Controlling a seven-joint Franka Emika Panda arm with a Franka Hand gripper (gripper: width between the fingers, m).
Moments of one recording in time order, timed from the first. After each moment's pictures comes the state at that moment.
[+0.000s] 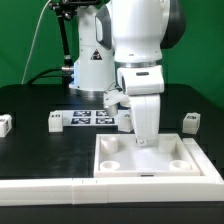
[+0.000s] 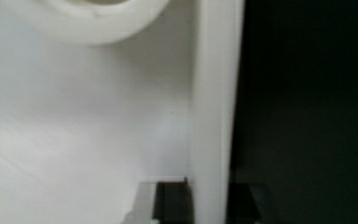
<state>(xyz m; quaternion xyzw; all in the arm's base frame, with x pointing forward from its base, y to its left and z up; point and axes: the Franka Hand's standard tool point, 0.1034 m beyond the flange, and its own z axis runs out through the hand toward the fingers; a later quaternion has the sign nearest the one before) 0.493 0.077 0.010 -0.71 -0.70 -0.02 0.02</state>
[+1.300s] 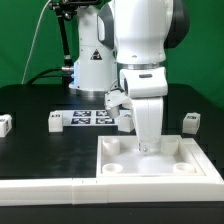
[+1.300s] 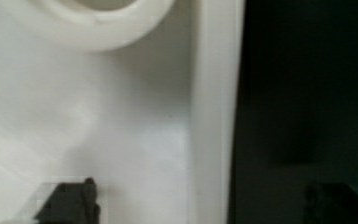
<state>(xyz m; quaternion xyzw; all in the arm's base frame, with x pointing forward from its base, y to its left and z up) 0.501 0.074 0.010 -0.71 -0.70 -0.01 0.02</state>
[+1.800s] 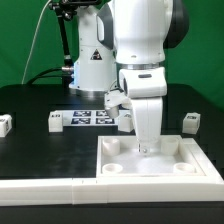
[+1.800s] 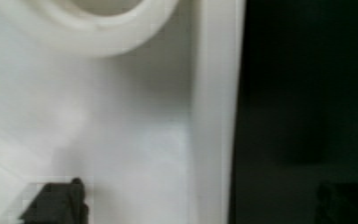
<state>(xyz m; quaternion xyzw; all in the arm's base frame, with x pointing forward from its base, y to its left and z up) 0.501 0.074 0.011 -0.72 -0.70 -0.01 0.02</state>
